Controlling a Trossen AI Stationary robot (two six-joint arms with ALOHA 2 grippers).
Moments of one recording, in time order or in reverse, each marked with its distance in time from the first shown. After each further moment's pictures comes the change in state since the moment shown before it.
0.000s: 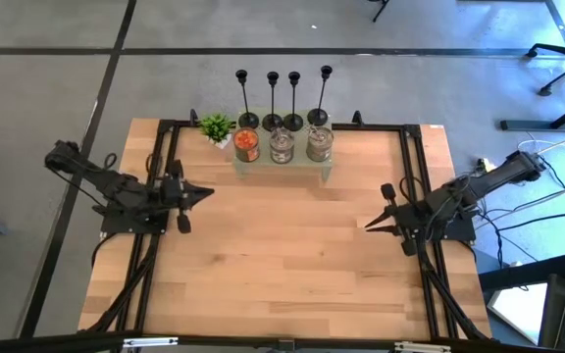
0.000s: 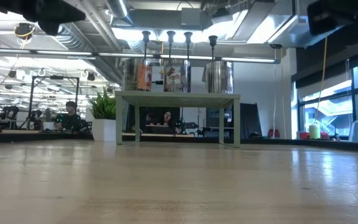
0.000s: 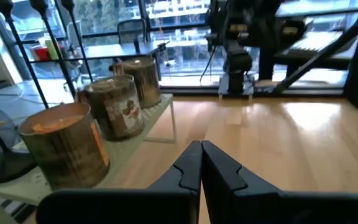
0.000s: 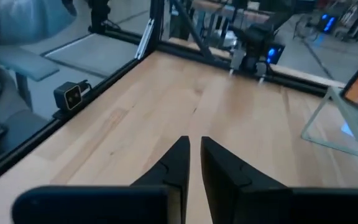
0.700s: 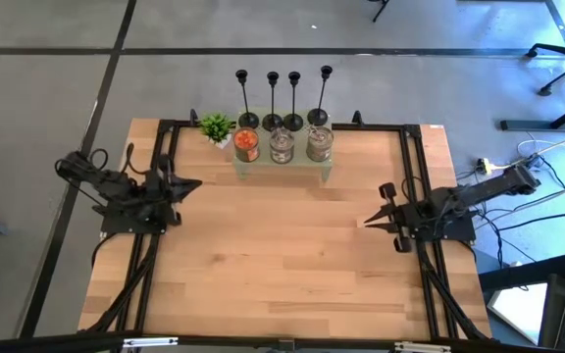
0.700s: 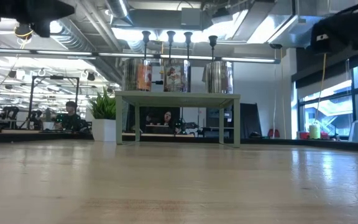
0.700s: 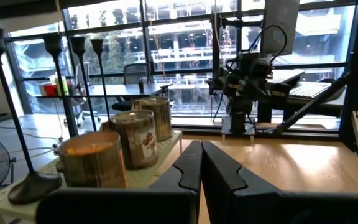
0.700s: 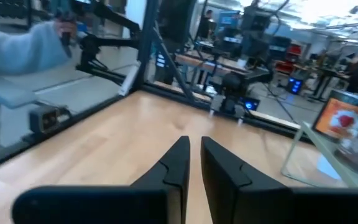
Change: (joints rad) left arm 0.000 -0.324 -0.107 0.050 0.009 0.149; right arm -0.103 -0.273 -0.346 0.351 -0.084 -0.124
